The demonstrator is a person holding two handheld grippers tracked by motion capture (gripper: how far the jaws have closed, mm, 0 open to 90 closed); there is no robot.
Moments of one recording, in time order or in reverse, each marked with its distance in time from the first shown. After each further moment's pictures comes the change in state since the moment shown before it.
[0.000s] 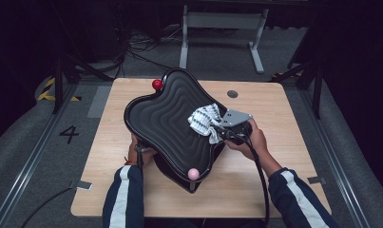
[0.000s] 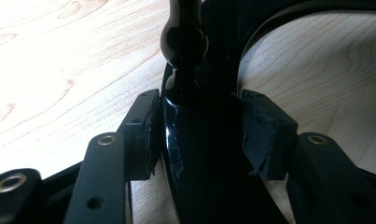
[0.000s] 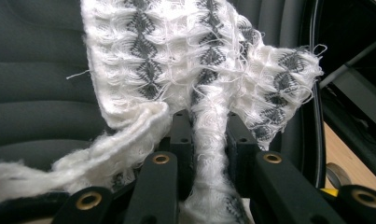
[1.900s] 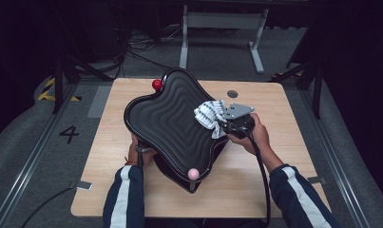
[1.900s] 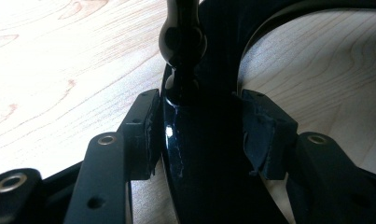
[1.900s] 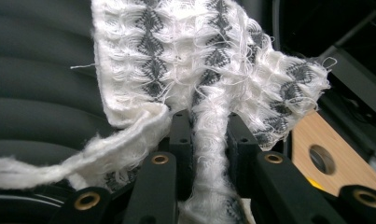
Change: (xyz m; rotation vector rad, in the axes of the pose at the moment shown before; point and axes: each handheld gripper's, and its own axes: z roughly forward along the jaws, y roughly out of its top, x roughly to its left) left arm -0.002 0.000 0.001 -0.001 0.018 0.010; right arm -0.017 -0.001 0.004 0.037 -0.024 0.058
